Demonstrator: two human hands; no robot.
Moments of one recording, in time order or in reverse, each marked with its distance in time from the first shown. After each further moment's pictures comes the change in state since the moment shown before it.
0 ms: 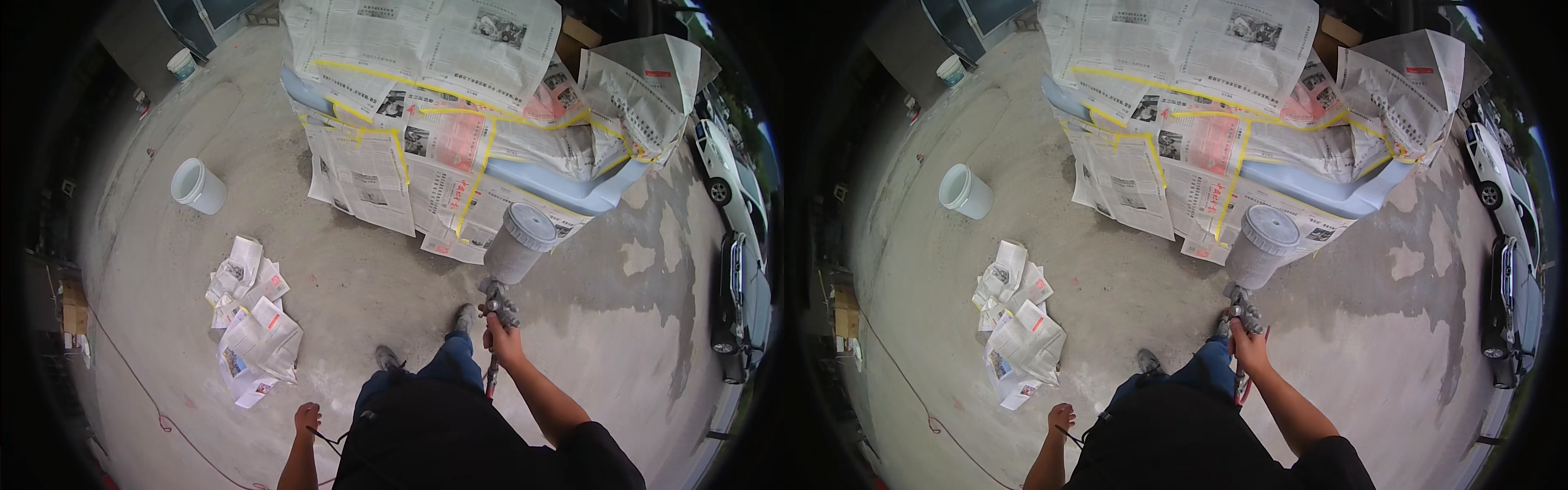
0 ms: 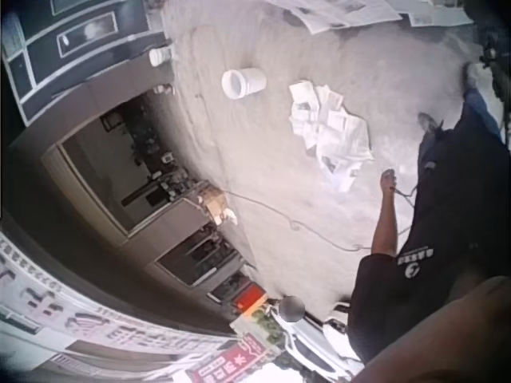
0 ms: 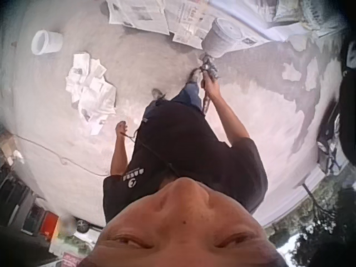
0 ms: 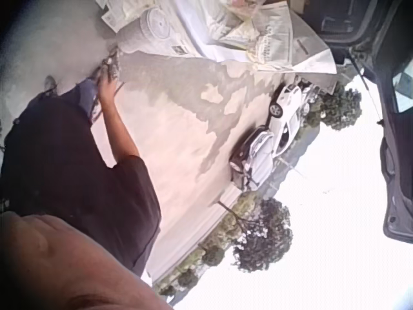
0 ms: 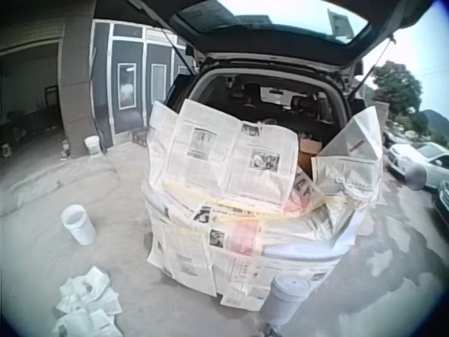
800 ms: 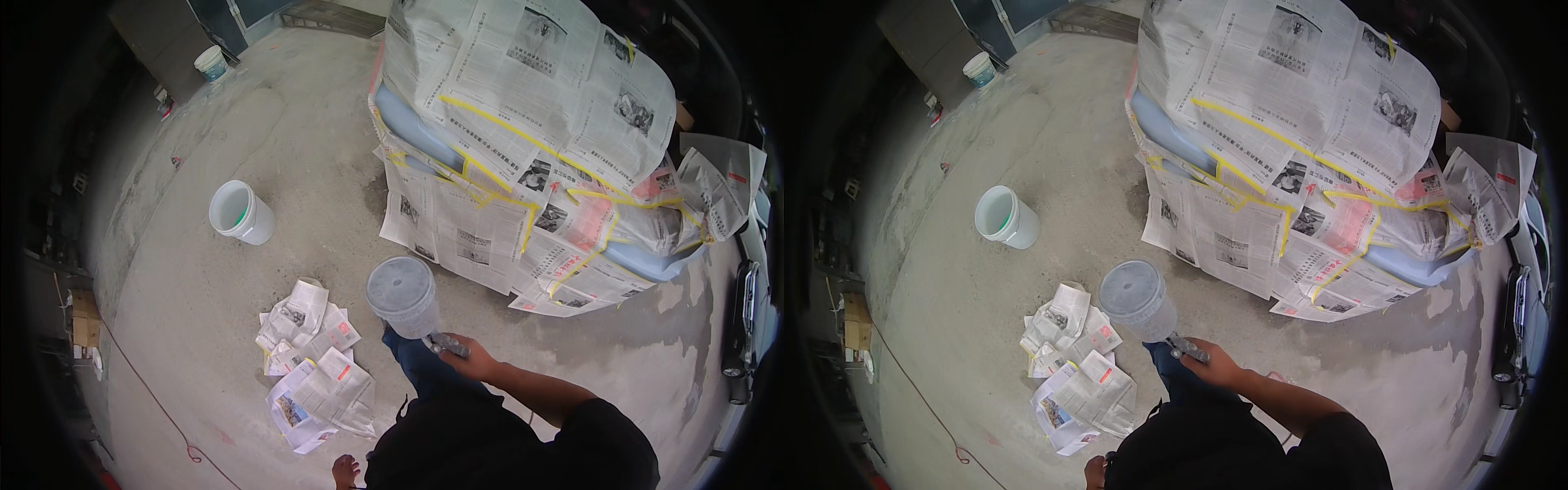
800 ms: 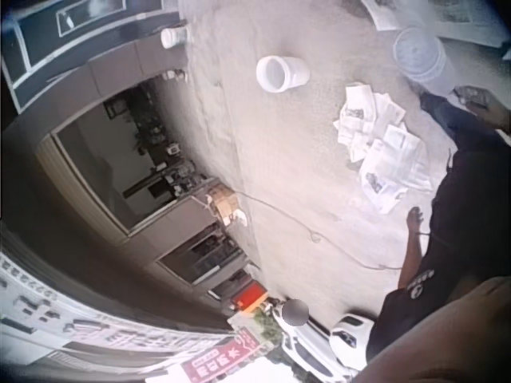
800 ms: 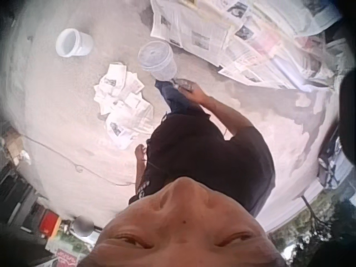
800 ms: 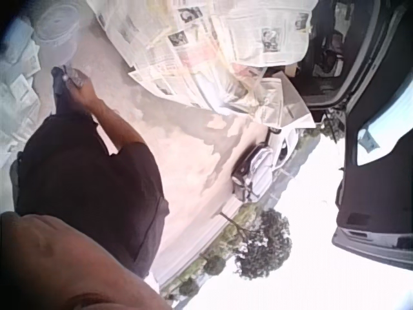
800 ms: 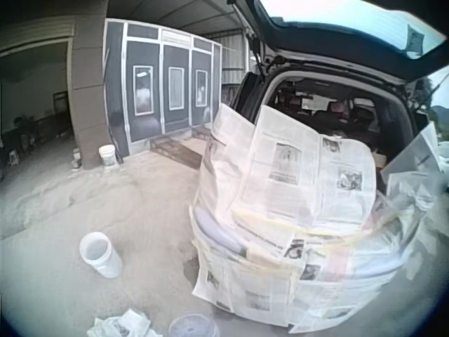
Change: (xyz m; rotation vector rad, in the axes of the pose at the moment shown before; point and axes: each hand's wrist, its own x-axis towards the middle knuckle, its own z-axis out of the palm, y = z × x) left_hand 0.192 0.076 -0.224 -0.246 0.101 -0.181; right_hand 0.179 -0.136 0.463 -0.369 -0.601 -0.285
